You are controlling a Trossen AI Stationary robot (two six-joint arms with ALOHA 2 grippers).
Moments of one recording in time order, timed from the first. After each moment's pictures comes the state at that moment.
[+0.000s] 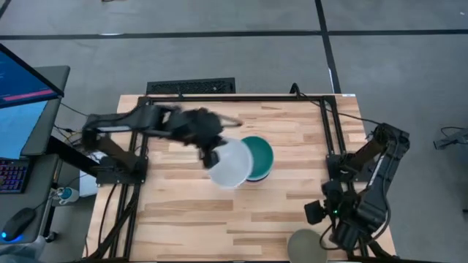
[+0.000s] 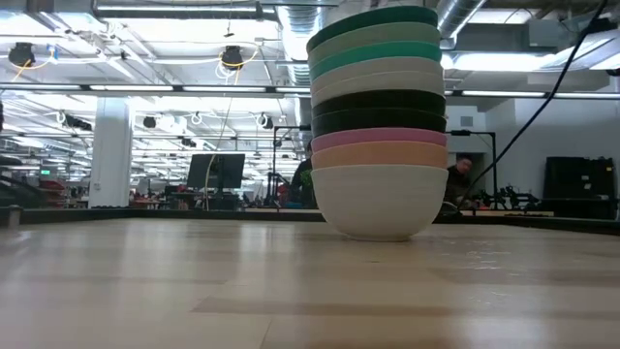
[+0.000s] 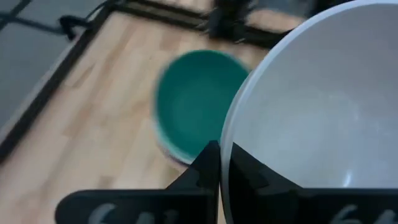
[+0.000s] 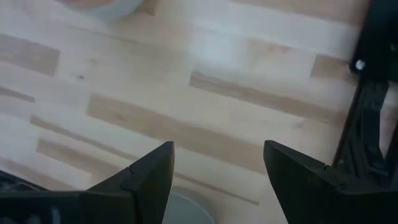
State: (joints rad) left arm -0.13 1.53 1.86 -1.04 -0.21 -0.35; right arm 1.03 1.53 1.41 -1.54 0.33 2.31
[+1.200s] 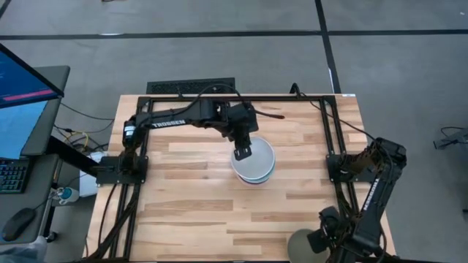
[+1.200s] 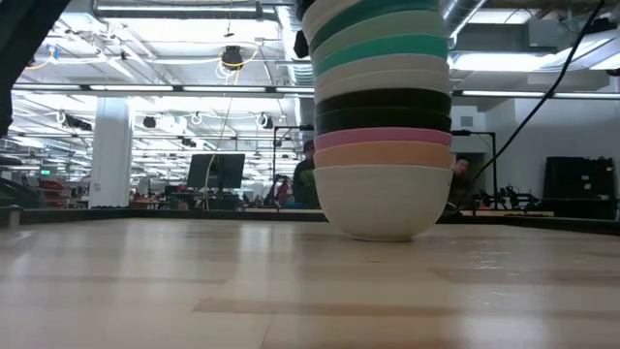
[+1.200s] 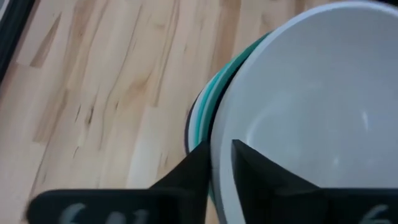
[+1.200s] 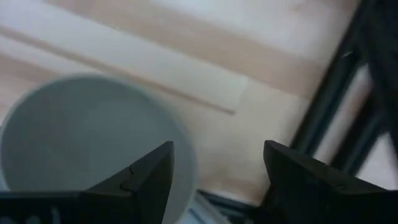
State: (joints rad) left arm 0.11 1.98 2.11 -1.10 0.06 -0.13; right arm 1.14 1.72 1.40 -1.31 0.03 2.30
